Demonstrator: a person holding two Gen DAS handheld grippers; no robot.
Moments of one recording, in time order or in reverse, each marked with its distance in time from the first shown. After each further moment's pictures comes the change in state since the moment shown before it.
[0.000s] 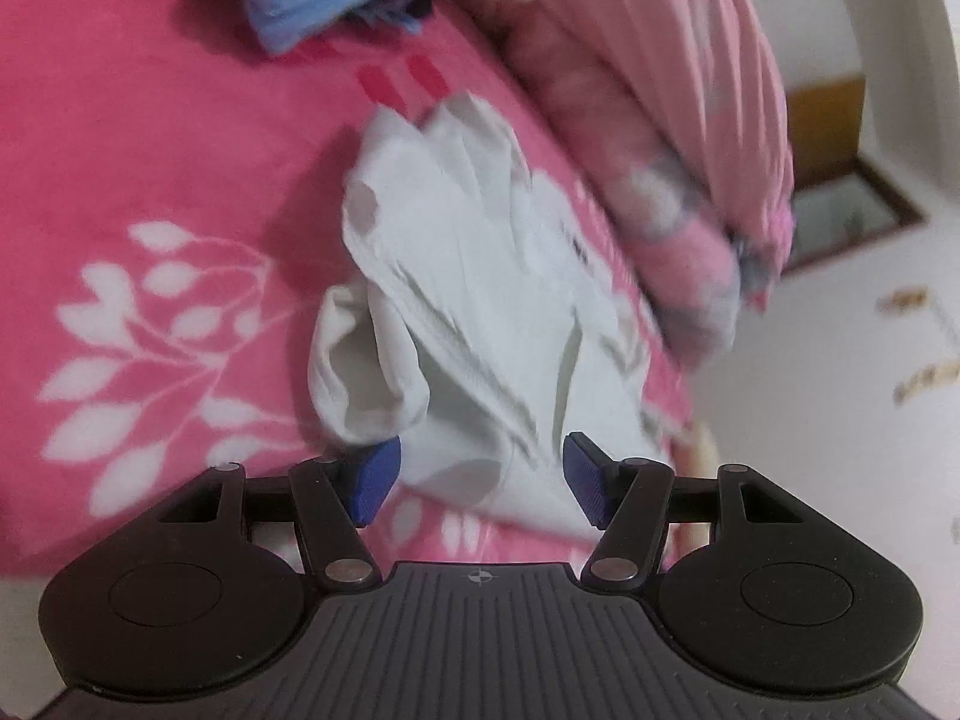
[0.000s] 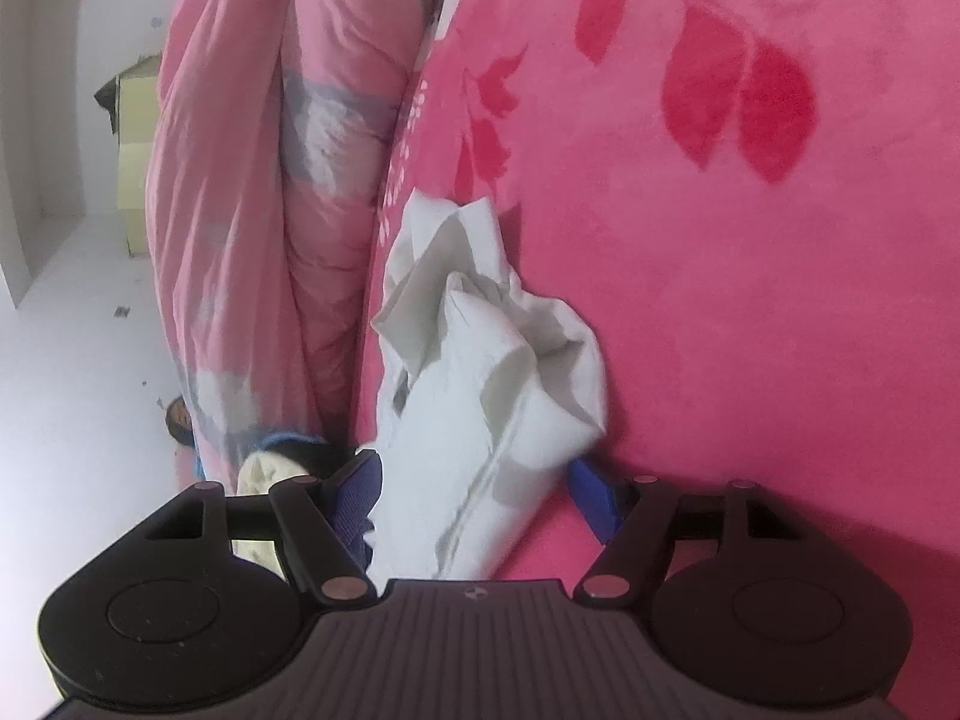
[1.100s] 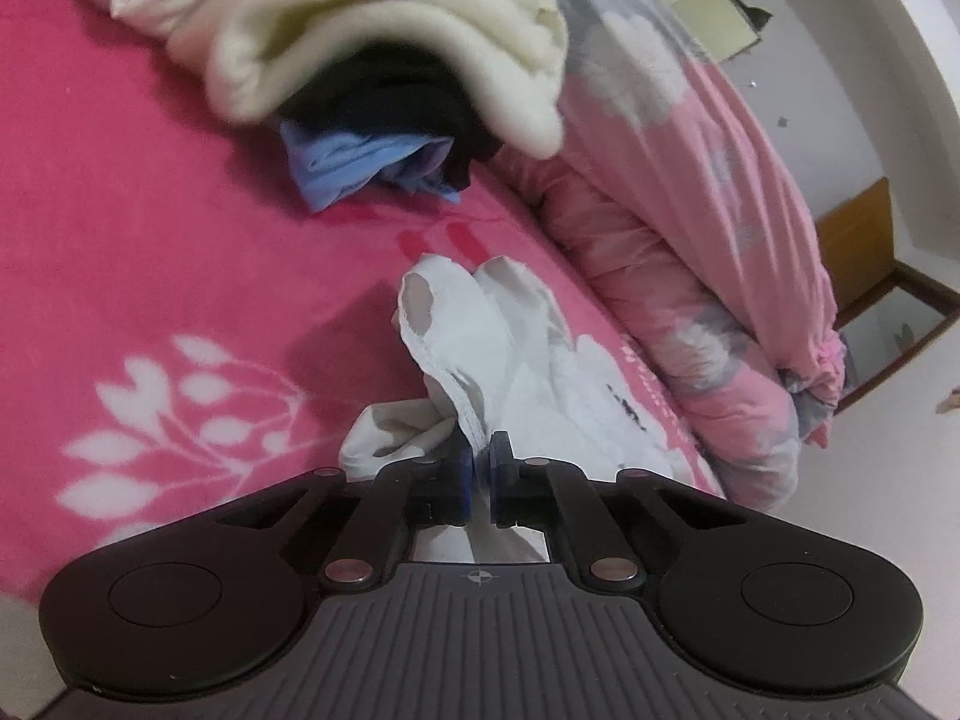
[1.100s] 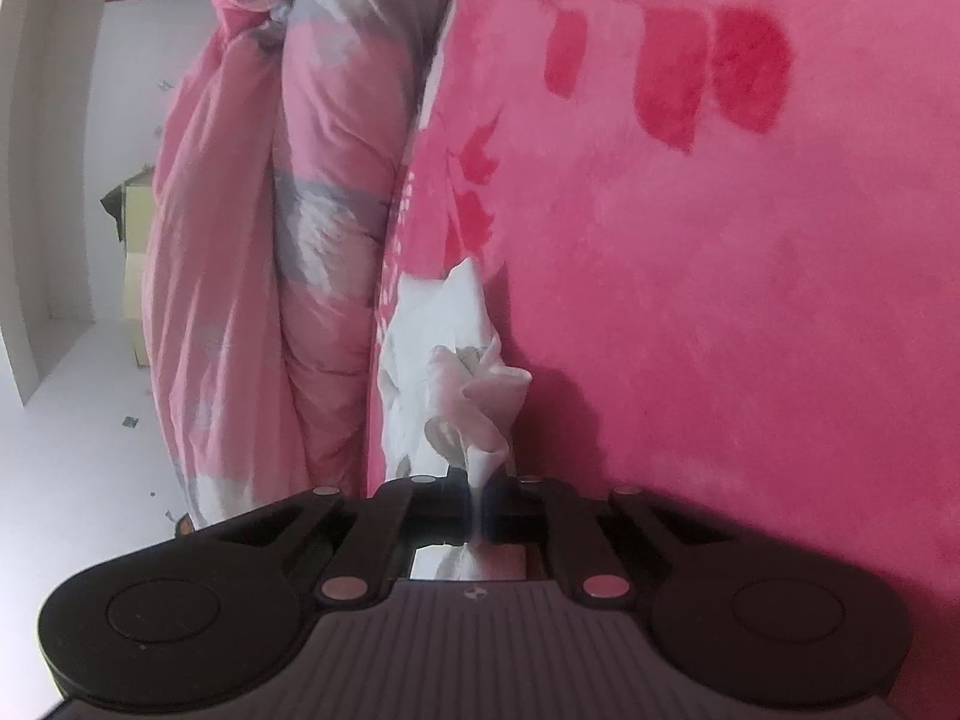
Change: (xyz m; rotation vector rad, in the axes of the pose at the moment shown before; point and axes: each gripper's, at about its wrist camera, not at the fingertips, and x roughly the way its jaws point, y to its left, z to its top) left arm -0.003 -0.016 -0.022 0.058 -0.377 0.146; right arm 0.024 -0.008 -0.020 0.069 -0.238 0.038
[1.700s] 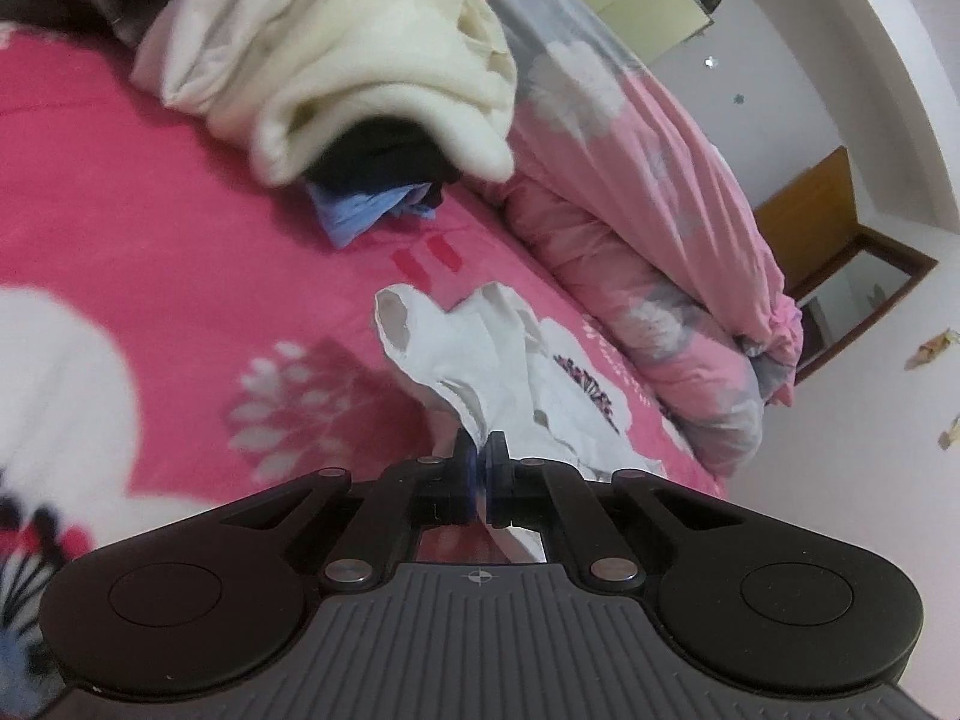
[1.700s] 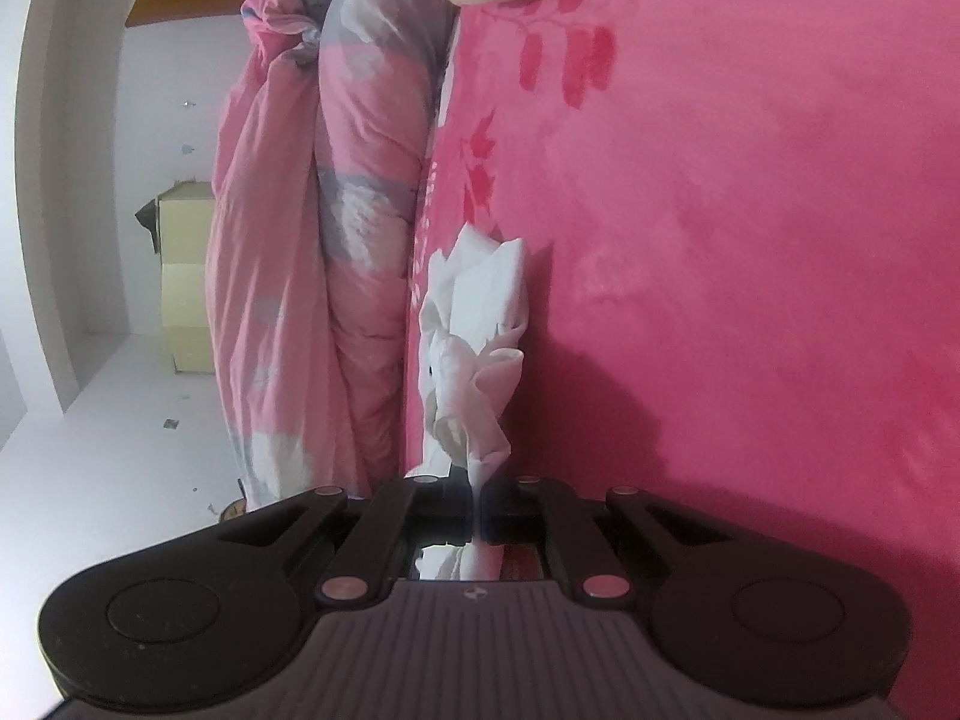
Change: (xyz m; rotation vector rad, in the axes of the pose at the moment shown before) left arm -0.094 -0.001 -0.005 0.064 0.031 -0.037; right arm -0.096 -0.015 -0.070 0.048 -0.009 0.066
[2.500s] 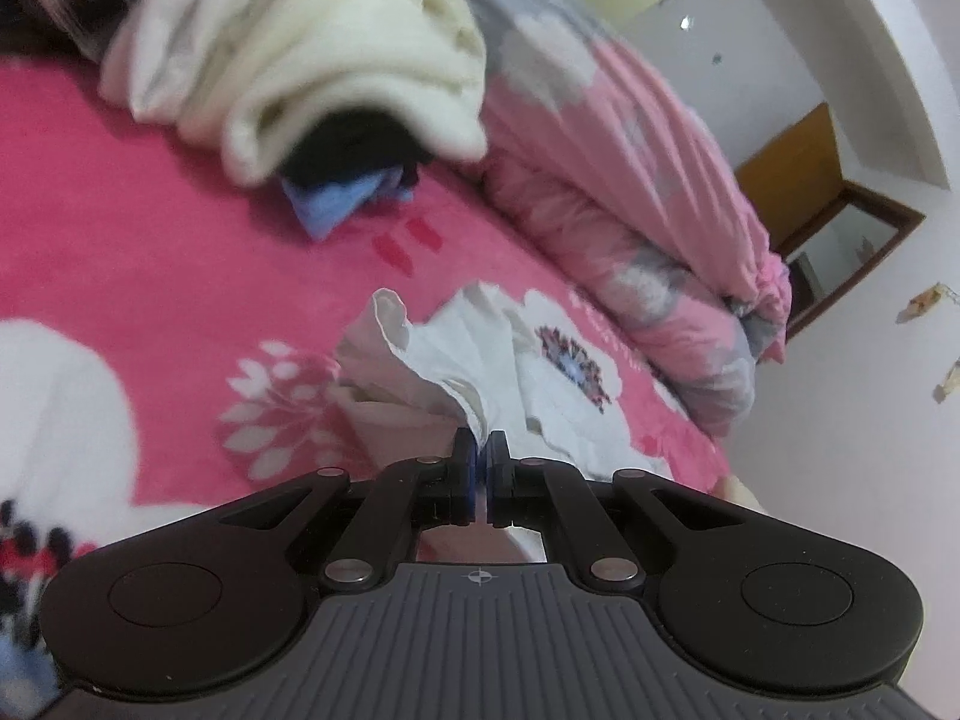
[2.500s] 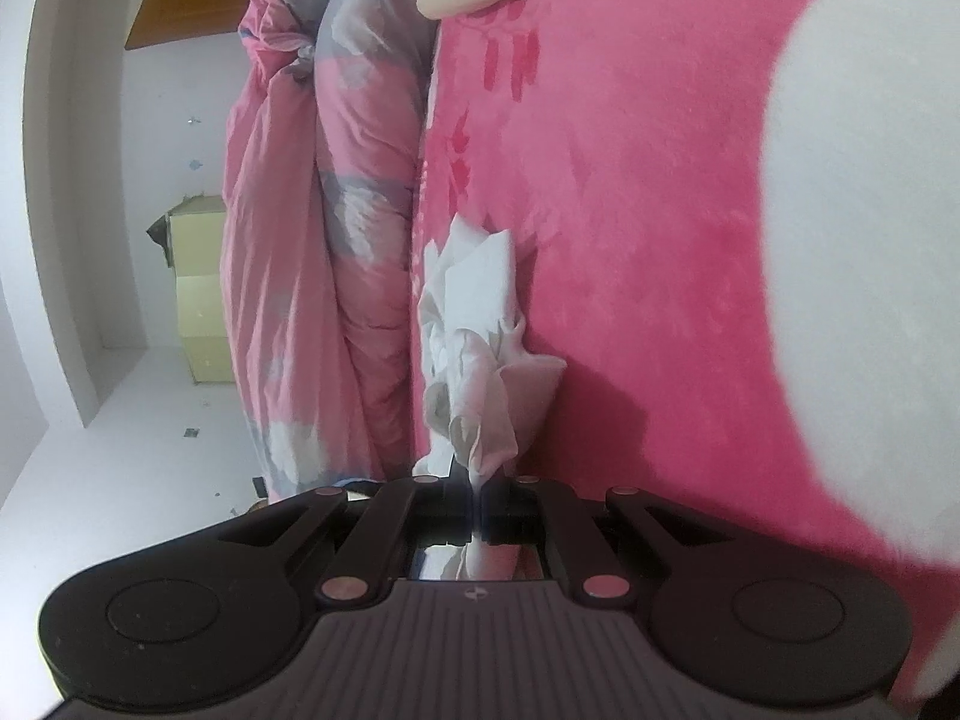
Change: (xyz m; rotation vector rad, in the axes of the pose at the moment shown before) left arm 0.005 -0.009 0.007 0.054 0.085 -0.017; right arm -0.031 -0.024 -0.025 0.045 0.003 0.033
